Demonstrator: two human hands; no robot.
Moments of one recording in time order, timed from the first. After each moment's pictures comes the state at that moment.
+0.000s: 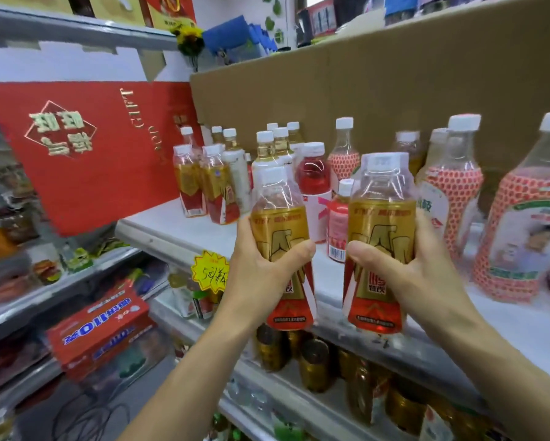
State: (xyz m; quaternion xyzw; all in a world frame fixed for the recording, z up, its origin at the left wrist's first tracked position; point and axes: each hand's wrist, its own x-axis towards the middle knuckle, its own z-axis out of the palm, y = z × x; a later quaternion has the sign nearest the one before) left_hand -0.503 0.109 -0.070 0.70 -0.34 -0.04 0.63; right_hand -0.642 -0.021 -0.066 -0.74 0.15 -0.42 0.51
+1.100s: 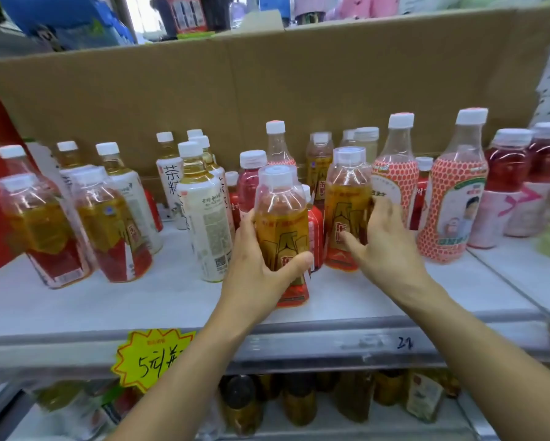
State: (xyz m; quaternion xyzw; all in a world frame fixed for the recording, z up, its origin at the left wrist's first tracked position) left_hand -0.390 0.030 -0.092 0.61 -0.59 -0.14 0.50; right_hand -0.566 -0.054 -0.079 -0.75 0.54 -0.39 0.04
